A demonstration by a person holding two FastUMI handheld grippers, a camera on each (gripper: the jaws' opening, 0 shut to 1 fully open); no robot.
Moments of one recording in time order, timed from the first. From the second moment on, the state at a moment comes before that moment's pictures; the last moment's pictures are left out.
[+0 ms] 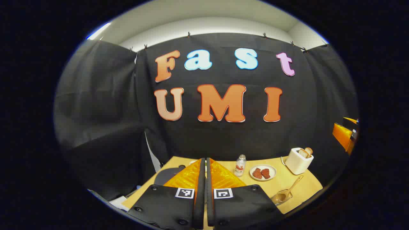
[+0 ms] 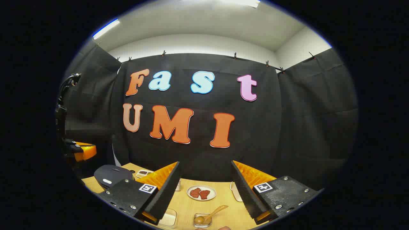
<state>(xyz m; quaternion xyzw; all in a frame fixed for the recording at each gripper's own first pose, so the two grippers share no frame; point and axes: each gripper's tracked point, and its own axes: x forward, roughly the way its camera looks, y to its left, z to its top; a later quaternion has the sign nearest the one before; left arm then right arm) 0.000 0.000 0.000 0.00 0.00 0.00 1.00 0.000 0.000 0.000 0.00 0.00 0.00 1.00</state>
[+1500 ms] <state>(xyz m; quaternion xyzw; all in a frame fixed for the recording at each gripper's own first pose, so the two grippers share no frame) 0.085 0.067 -0.138 -0.14 0.33 -0.03 0.93 0.013 -0.013 -0.056 0.02 0.06 -0.06 1.00</state>
